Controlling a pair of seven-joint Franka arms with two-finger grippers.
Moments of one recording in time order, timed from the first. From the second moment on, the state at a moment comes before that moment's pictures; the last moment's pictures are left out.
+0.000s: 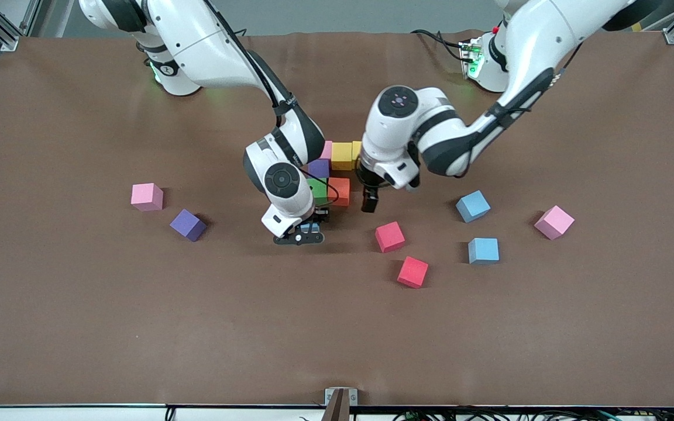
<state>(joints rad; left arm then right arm) 0.16 0.64 -0.98 -1.87 0.70 2.32 -2.64 0.76 0.73 -0.10 -1.59 0.20 2.29 0.53</state>
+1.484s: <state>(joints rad) 0.02 0.84 -0.73 -1.66 0.66 2.32 -1.70 0.81 0.71 -0.10 -1.63 0.20 2.31 0.60</state>
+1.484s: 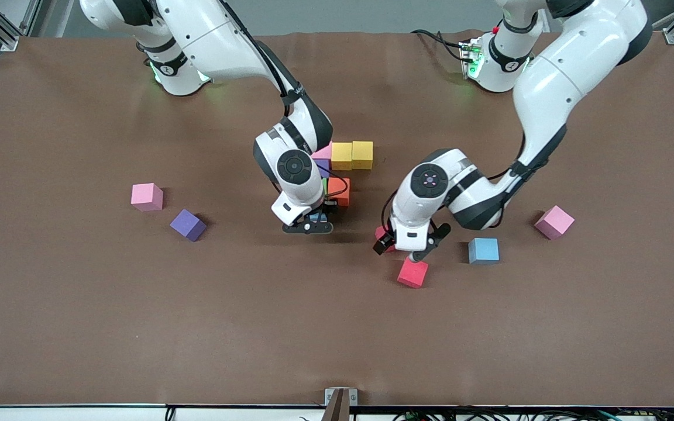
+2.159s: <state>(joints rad) 0.00 0.85 -0.70 -1.64 0.61 2.28 -1.63 0.81 0.71 -0.10 -1.64 0.20 2.31 0.60</state>
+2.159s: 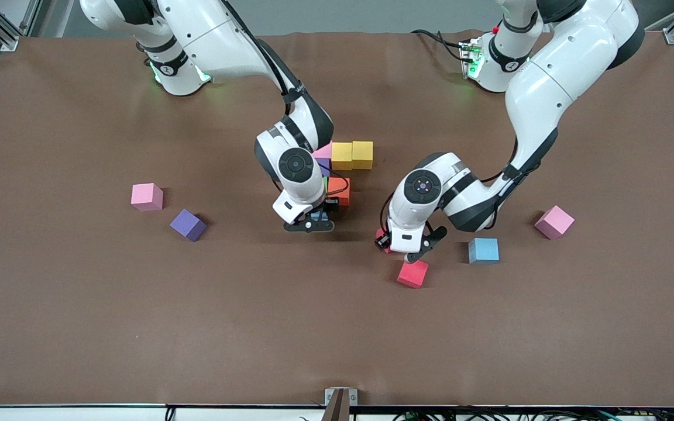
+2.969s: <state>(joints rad) 0.00 0.80 -0.79 -1.68 0.55 2.14 -2.30 0.81 0.72 -0.09 -1.65 0.20 2.30 0.62</state>
